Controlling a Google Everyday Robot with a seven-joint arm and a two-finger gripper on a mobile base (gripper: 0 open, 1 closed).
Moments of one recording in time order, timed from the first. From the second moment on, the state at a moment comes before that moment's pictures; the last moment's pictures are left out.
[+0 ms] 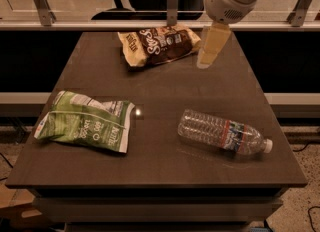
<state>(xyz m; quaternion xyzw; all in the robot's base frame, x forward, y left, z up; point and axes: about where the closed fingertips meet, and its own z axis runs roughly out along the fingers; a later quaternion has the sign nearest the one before) 0.614 -0.101 0.980 -0.69 0.65 -0.10 0.31</state>
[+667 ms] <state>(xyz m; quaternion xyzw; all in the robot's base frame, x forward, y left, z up) 0.614 -0.108 1.000 -0.68 0.65 -0.12 0.31</state>
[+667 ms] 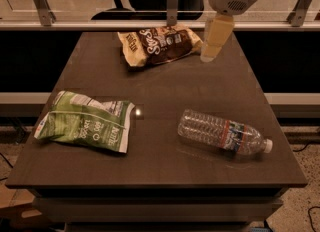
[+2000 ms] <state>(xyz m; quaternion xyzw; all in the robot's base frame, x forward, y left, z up) 0.680 -0.092 0.961 -0.71 0.63 -0.16 0.29</state>
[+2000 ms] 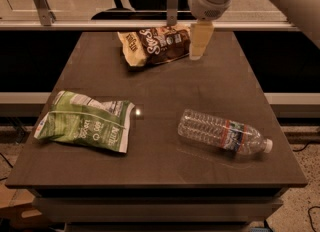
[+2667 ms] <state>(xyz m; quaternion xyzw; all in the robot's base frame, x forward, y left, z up) 0.716 -0.072 0.935 -0.72 0.61 -0.15 0.30</state>
